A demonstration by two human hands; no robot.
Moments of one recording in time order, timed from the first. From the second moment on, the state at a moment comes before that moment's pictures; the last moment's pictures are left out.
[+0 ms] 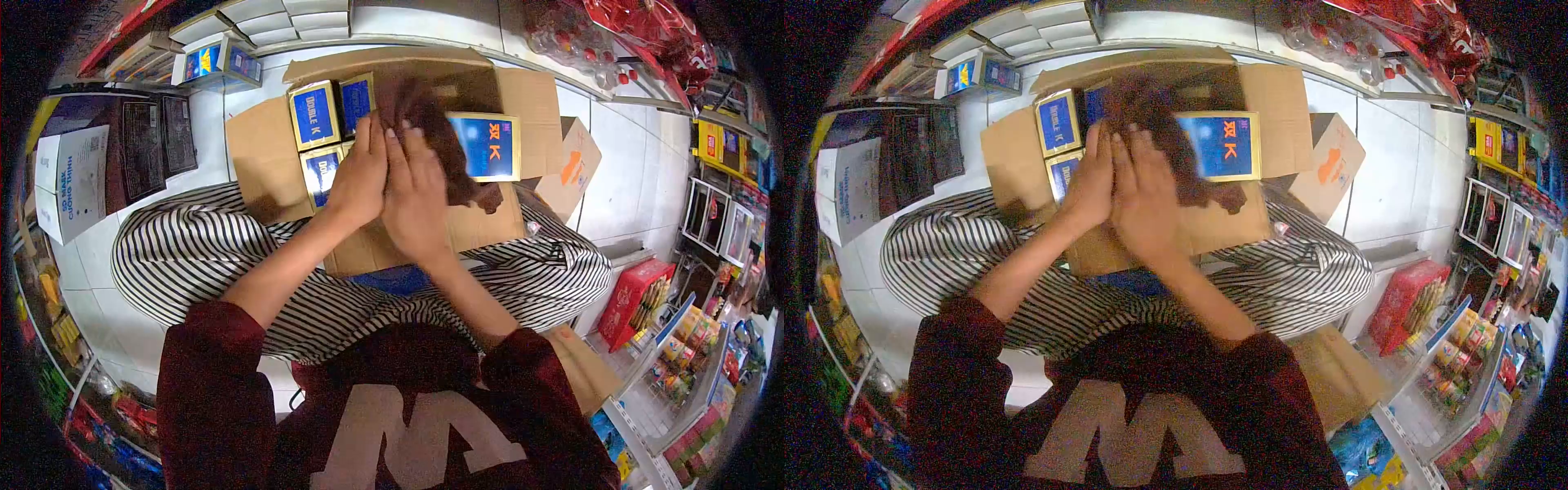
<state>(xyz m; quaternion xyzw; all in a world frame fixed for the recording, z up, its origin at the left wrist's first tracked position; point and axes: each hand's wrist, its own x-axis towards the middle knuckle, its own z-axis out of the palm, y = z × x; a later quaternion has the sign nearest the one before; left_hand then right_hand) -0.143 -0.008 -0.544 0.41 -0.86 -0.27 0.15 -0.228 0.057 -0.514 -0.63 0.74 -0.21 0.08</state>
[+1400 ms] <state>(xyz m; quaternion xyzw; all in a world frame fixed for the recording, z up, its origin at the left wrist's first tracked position) -0.144 -0.012 -0.530 0.39 -0.83 -0.38 0.14 -0.377 0.081 -0.509 -0.42 0.83 -0.32 0.17</state>
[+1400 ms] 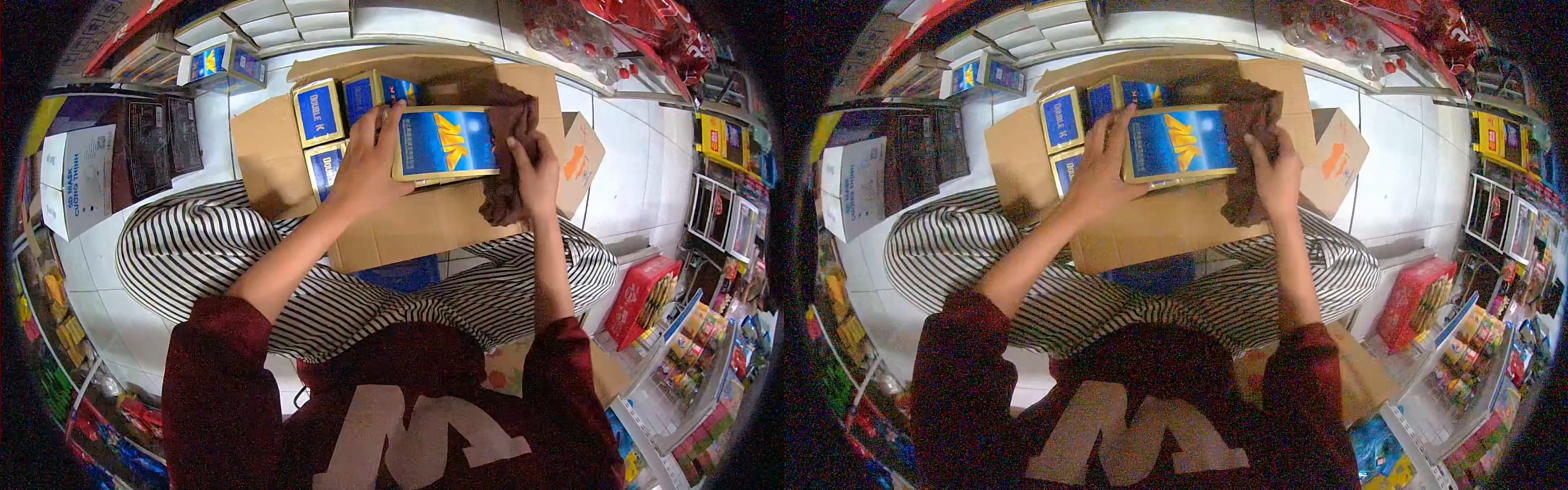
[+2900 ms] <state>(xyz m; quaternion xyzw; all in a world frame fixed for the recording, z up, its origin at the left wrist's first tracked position) -0.147 0.009 -0.503 0.43 -0.88 -0.18 0.05 -0.349 -0.002 -0.546 -0.36 0.81 -0.44 0.11</state>
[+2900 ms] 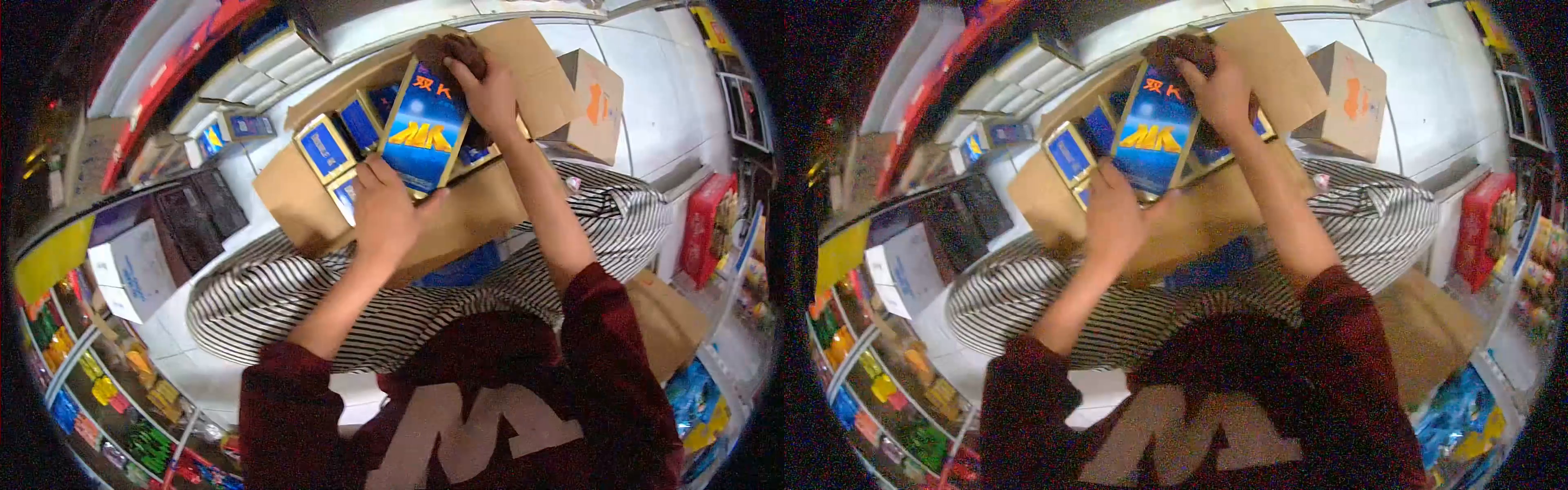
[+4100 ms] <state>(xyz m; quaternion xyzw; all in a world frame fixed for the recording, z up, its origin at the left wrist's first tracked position) -0.147 0.014 -0.509 0.44 -0.89 -0.13 -0.01 -0.328 -0.019 -0.523 -0.67 0.73 -0.15 -0.02</state>
